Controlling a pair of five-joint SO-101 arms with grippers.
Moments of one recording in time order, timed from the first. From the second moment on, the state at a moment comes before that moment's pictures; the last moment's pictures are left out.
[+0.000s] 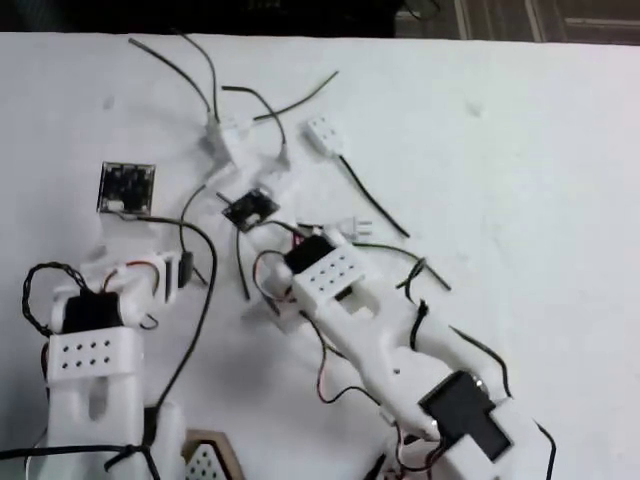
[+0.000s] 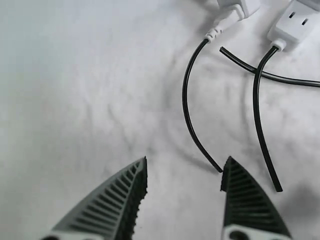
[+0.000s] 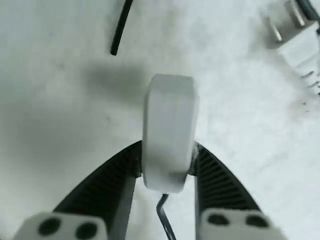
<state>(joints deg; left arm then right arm) -13.8 -51.5 62.2 53.8 -10.0 -41.8 -3.7 31.0 65.5 3.1</state>
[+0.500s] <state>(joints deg) -13.8 -51.5 62.2 53.8 -10.0 -34.5 -0.1 25.9 65.5 2.5</state>
